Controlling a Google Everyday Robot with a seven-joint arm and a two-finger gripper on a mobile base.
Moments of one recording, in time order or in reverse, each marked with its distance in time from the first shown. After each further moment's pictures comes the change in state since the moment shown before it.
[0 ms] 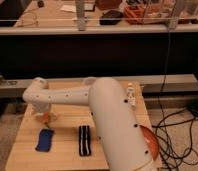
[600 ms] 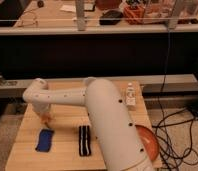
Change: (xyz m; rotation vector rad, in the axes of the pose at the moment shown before) arm -0.002 0.000 0.011 -0.008 -0.031 -0.011
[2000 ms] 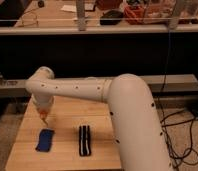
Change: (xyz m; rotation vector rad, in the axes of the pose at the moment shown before) arm -0.028 0.020 -0.101 0.096 -0.021 -0.014
